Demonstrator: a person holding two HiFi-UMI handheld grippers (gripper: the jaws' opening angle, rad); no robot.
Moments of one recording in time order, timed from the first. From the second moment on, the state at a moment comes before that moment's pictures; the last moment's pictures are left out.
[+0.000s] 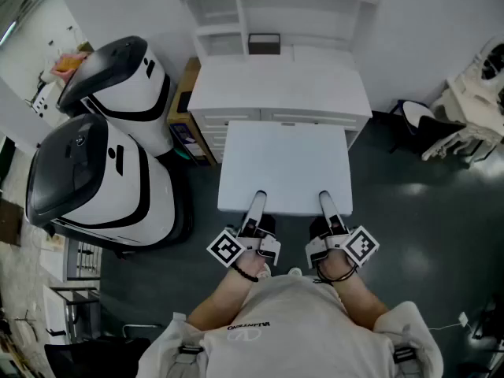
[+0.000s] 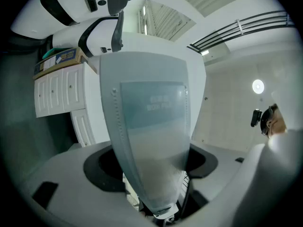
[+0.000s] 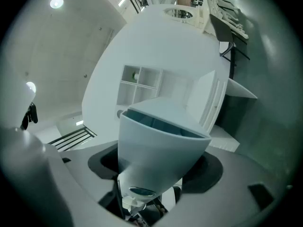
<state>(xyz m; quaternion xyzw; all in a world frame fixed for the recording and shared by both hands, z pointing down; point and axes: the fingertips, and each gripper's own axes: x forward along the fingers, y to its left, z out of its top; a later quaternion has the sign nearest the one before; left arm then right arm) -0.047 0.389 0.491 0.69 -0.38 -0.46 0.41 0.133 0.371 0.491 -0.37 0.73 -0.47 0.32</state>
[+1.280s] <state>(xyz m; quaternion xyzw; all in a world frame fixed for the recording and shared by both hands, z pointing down) -0.078 0.235 0.487 0.70 -0.35 -0.46 0.43 0.101 0.227 0.487 -0.39 0.72 -0.47 0.34</state>
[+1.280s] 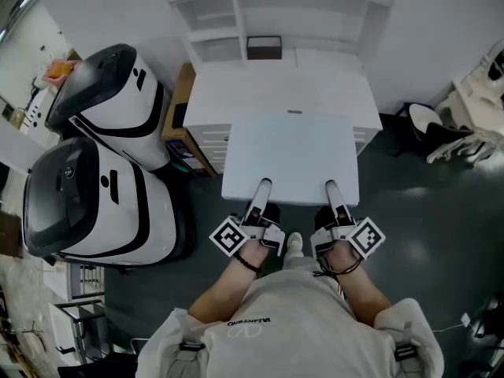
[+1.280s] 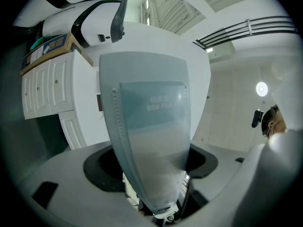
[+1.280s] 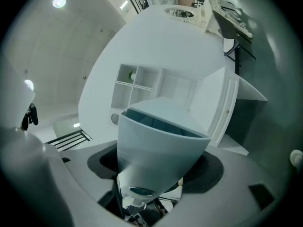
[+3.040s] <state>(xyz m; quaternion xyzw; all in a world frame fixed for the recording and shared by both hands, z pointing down) -0.067 -0.128 0.458 0.71 -0.35 -0.46 0.41 0.110 -0.141 0.455 -0.37 0.74 -0.45 0.33</state>
